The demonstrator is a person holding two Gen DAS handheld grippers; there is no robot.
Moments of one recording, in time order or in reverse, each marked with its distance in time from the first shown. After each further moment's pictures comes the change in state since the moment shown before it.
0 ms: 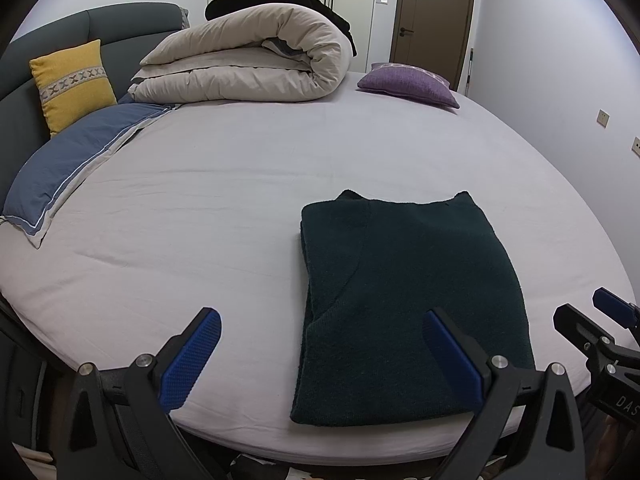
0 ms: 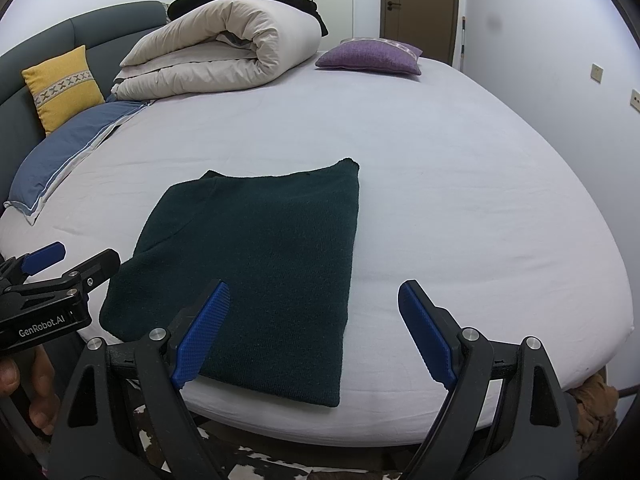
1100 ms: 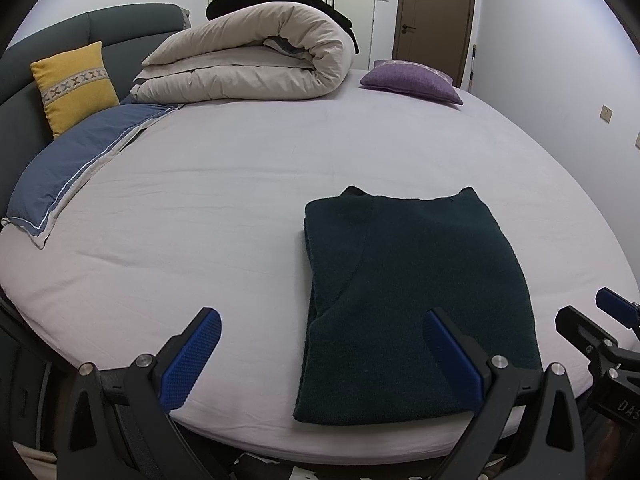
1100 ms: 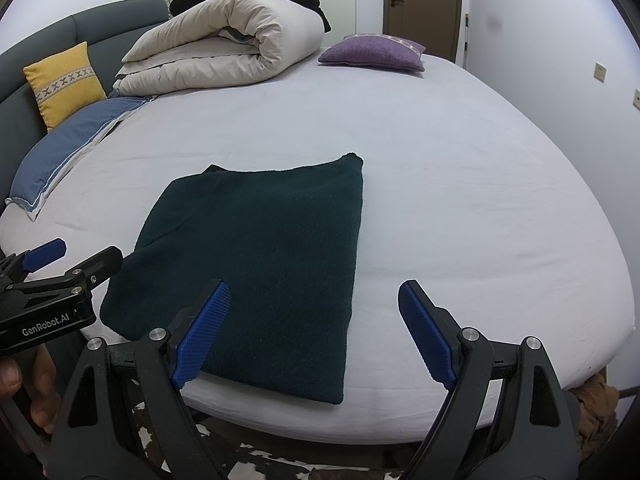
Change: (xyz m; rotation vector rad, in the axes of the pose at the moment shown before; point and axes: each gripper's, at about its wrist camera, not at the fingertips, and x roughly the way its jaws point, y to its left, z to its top) left arm 0.001 0.009 -0.003 0.007 0.006 0.011; right arm 0.006 0.008 -0.004 -0.008 0.012 0.009
